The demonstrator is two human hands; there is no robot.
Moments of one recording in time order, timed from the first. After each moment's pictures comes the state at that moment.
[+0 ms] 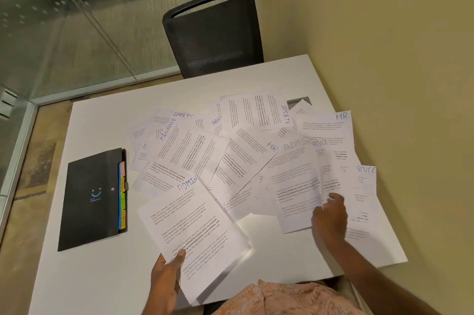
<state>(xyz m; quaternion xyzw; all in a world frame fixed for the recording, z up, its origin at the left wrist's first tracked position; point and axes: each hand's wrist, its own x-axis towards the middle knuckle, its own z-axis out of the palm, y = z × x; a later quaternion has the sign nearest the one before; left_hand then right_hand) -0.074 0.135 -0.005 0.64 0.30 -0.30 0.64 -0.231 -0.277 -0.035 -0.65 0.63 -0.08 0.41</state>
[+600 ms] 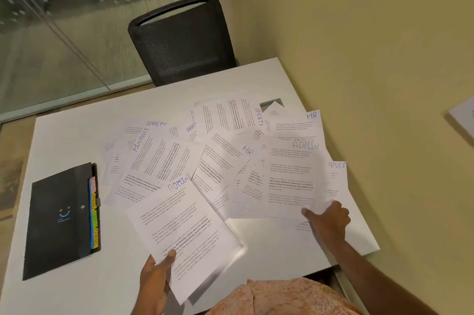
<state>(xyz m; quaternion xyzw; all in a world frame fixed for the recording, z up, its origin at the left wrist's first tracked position) -0.069 0.092 -0.010 0.66 0.28 -0.33 0.62 -0.288 -0.324 -0.043 -0.66 0.67 0.05 0.32</state>
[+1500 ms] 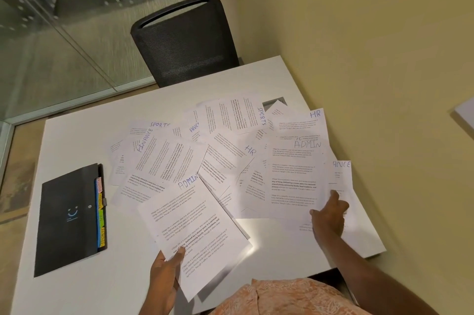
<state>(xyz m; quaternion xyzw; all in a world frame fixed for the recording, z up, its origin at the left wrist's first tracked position) -0.076 0.073 -0.006 0.66 0.27 -0.33 0.62 -0.271 -0.321 -0.060 -0.68 0.67 0.00 0.29</state>
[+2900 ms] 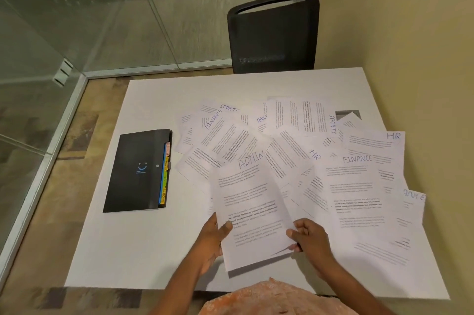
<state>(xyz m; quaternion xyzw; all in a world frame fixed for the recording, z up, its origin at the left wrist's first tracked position) -0.039 0.113 0.049 0.63 0.13 -0.46 0.62 -0.180 -0.144 0.017 -0.63 0.46 0.08 0.62</state>
